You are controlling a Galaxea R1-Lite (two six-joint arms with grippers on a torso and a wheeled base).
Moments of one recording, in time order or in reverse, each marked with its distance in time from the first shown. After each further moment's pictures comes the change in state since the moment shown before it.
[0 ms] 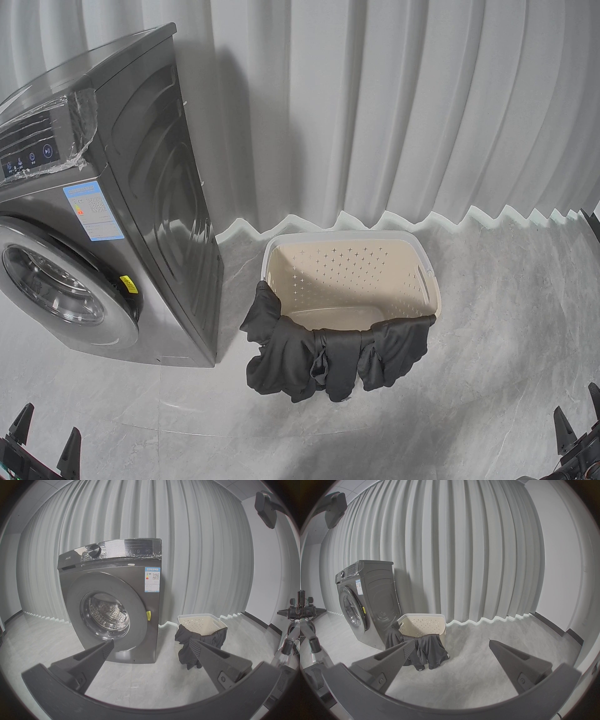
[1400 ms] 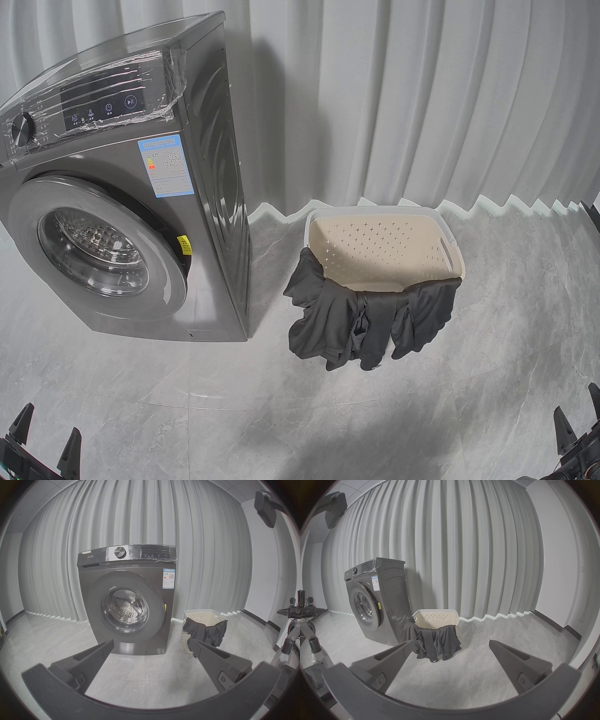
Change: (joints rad) left arm 0.000 0.000 0.000 0.000 0.000 0.005; right arm 0.000 0.000 0.000 0.000 0.000 0.000
